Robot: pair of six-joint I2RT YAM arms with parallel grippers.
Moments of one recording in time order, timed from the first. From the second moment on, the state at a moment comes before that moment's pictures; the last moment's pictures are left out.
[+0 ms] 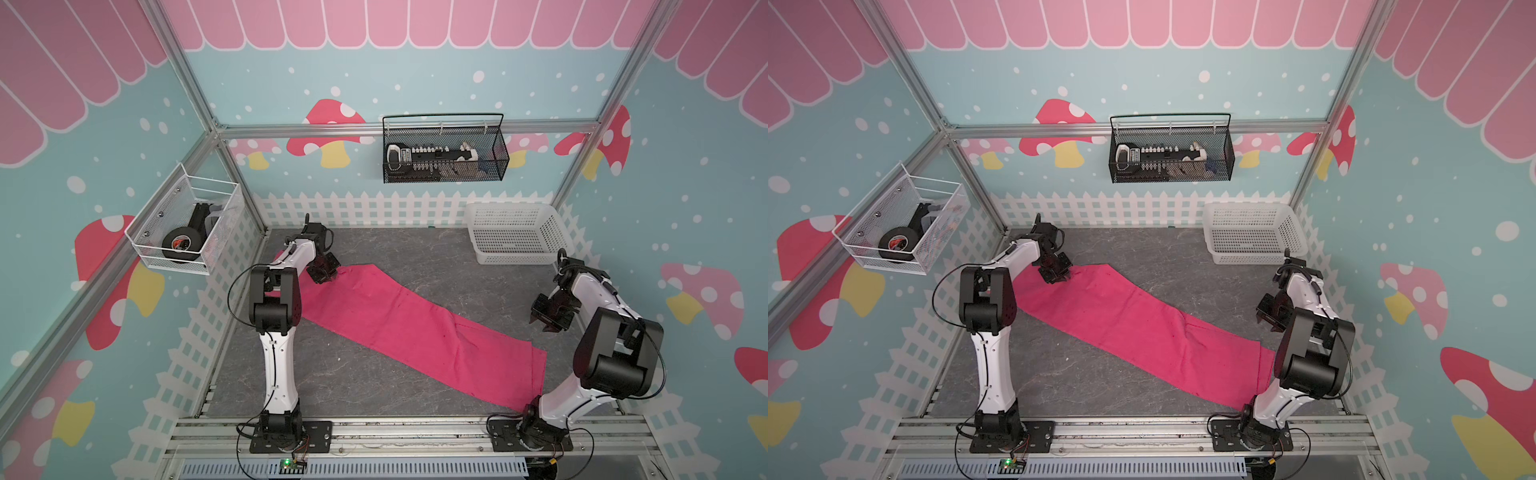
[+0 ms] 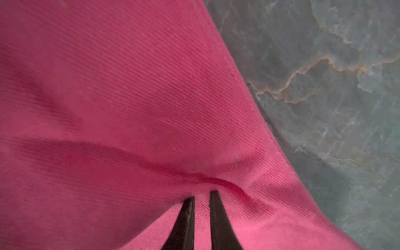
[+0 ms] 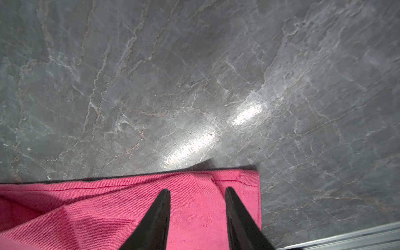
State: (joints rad) left arm -0.02 2.27 1.82 -0.87 0.15 -0.66; right arm -0.35 1.68 1.18 -1.07 -0.08 0.29
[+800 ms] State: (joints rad) left arm -0.02 2.27 1.84 -0.87 0.16 -0.66; right arm -0.35 1.69 0.97 -0.99 -0.13 0.29
